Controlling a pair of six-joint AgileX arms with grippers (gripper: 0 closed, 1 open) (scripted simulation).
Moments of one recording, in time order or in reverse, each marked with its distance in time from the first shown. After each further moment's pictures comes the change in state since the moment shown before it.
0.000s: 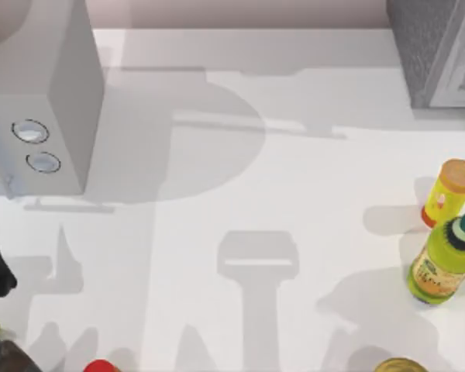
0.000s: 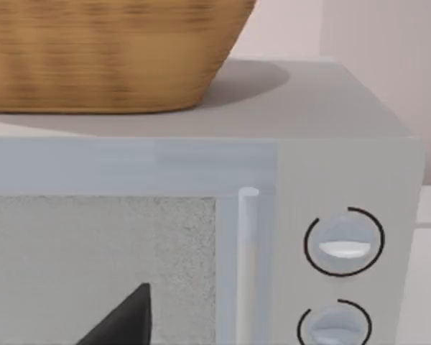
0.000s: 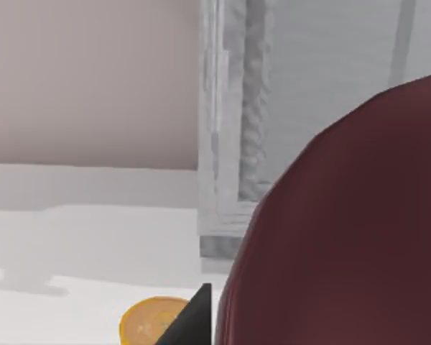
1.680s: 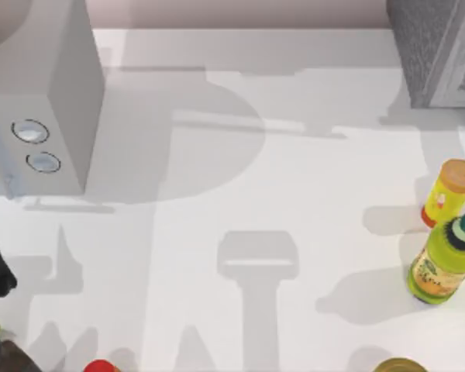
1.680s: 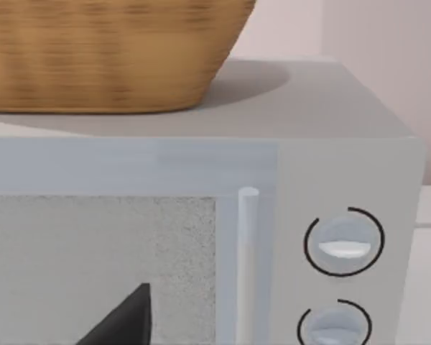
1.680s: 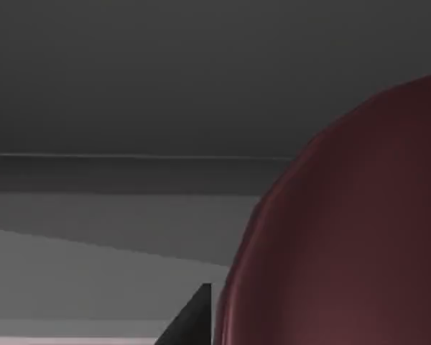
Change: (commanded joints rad) left arm 0.000 0.000 0.000 0.000 0.000 0.000; right arm 0.143 1.116 1.583 -0.421 0.199 0.012
